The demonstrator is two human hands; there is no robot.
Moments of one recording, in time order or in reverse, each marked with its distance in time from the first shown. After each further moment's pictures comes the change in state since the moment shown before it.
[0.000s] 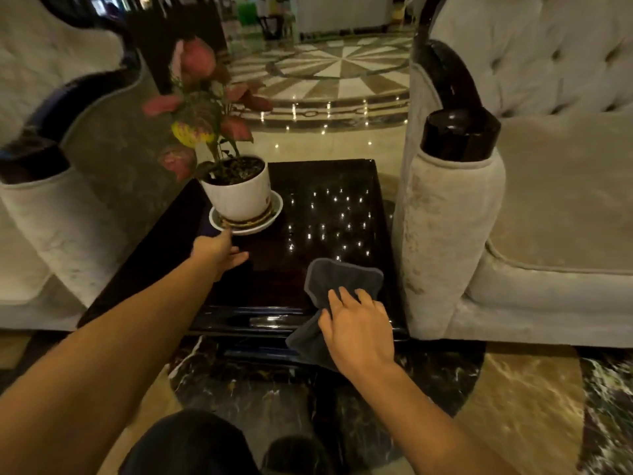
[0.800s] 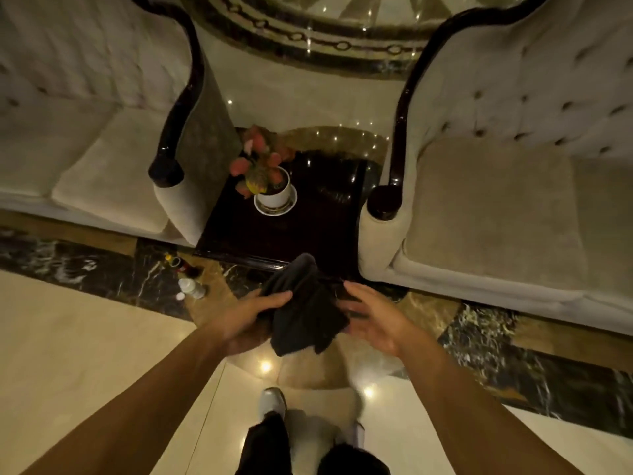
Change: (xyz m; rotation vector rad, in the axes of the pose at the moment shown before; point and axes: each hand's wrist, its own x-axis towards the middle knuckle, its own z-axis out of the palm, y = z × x) left_hand -0.521 0.176 -0.035 -0.070 -0.598 -0.427; right_hand -0.122 0.032 -0.432 1.526 -0.844 0.769
